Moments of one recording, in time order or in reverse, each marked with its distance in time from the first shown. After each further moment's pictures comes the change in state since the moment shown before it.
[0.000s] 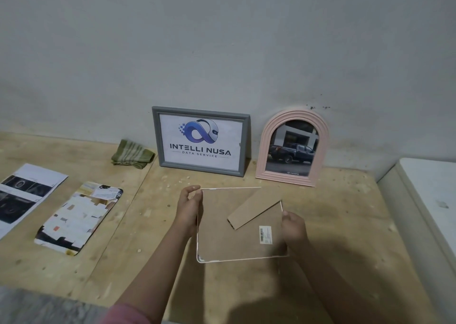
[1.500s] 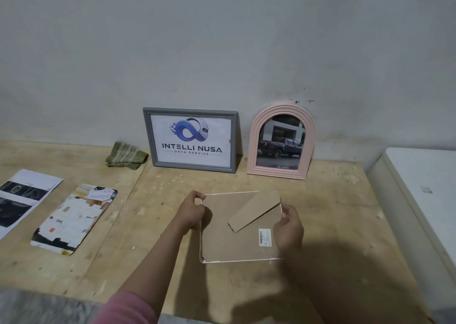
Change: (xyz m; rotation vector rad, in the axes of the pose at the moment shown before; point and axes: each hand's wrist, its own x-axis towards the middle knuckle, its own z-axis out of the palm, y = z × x) left_hand 0.007 -0.019 0.002 0.775 -0.119 0.029; right_hand -0.025 0.014 -0.009 -0.175 0.301 -0.246
